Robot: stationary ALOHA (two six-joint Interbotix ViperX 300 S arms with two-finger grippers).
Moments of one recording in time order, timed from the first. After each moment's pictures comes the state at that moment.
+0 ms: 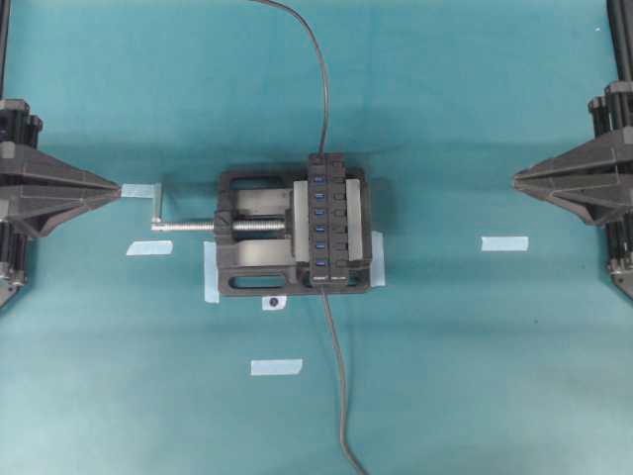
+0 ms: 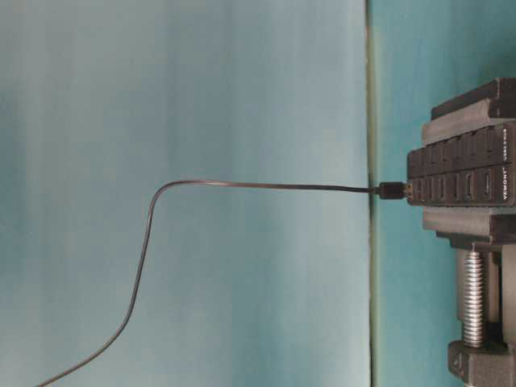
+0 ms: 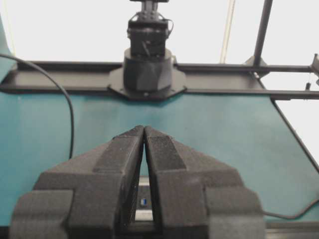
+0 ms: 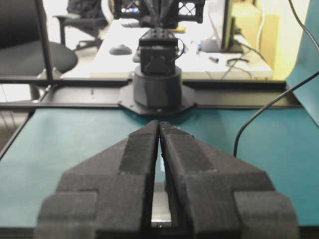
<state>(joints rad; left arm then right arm) 0.00 -0.97 1.19 0.00 -0.29 0.00 0.00 -0.96 1.17 0.00 -0.29 0.01</state>
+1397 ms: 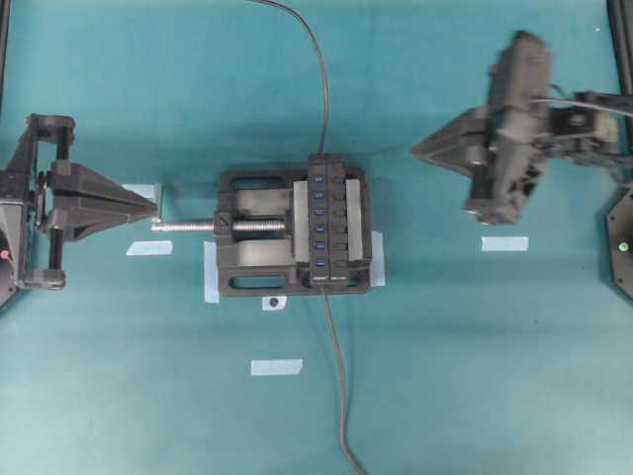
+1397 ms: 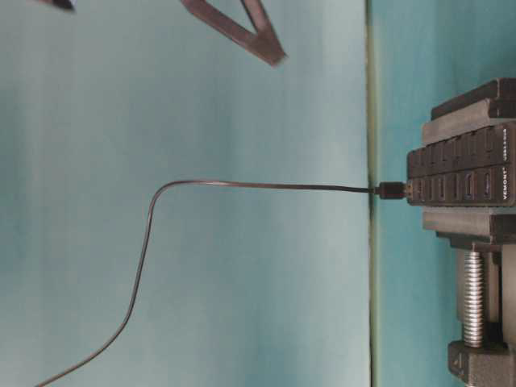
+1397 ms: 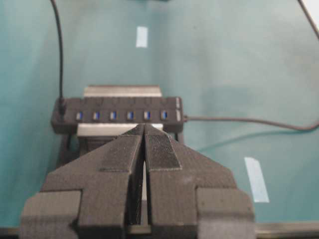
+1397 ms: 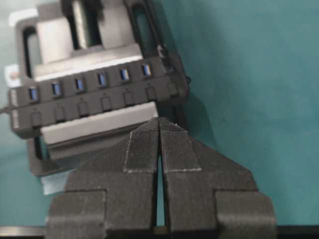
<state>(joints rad) 0.01 -0.82 1.11 0.01 -0.03 0.00 -0.21 -0.40 0.86 -0.04 0.19 0.08</state>
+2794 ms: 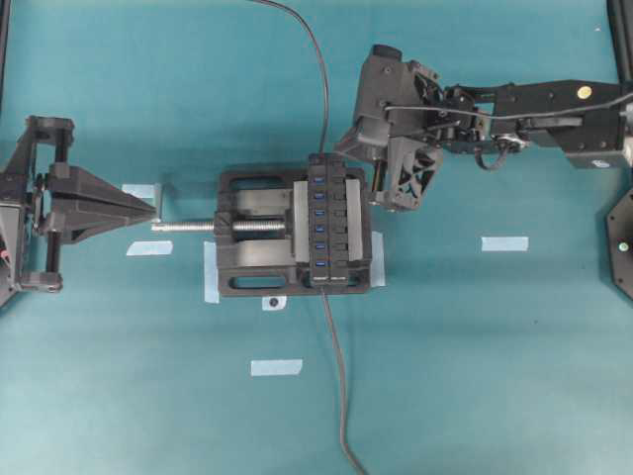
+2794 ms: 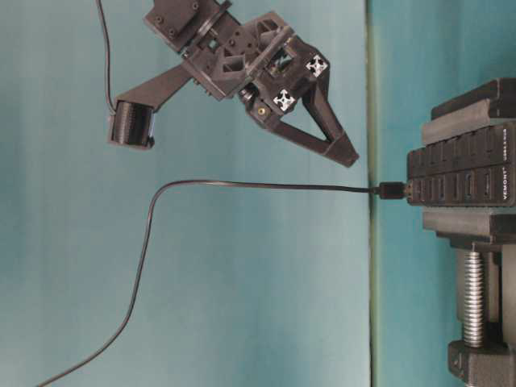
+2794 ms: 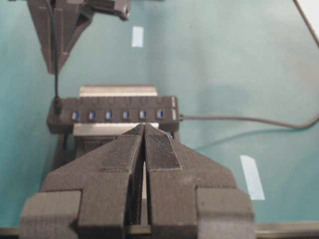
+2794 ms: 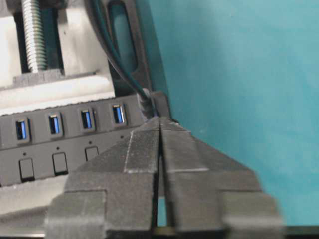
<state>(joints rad) 0.00 -0.83 1.11 0.01 -0.03 0.00 -0.24 -0.03 0.63 -0.04 0.16 -0.03</state>
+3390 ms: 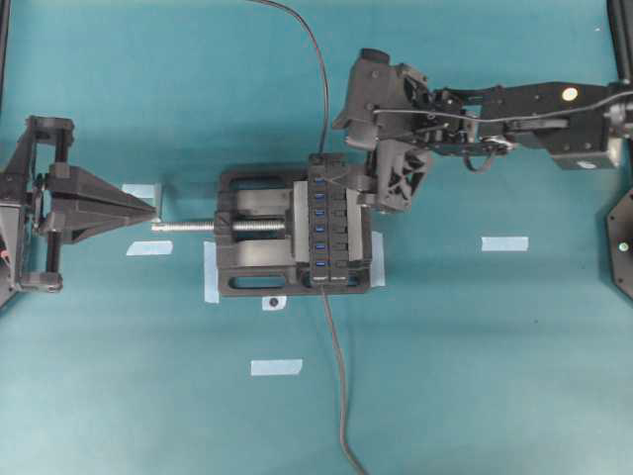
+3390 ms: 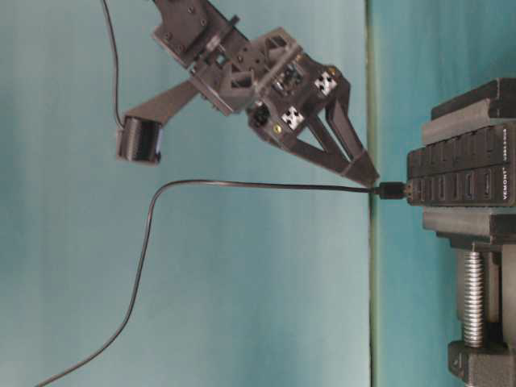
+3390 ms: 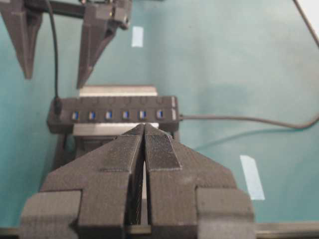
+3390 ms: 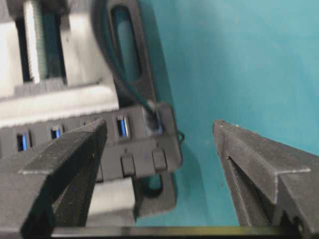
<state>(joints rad) 0.00 -0.83 1.11 0.01 -0.02 0.00 -0.23 0.03 0.60 -0.04 0.13 -0.03</state>
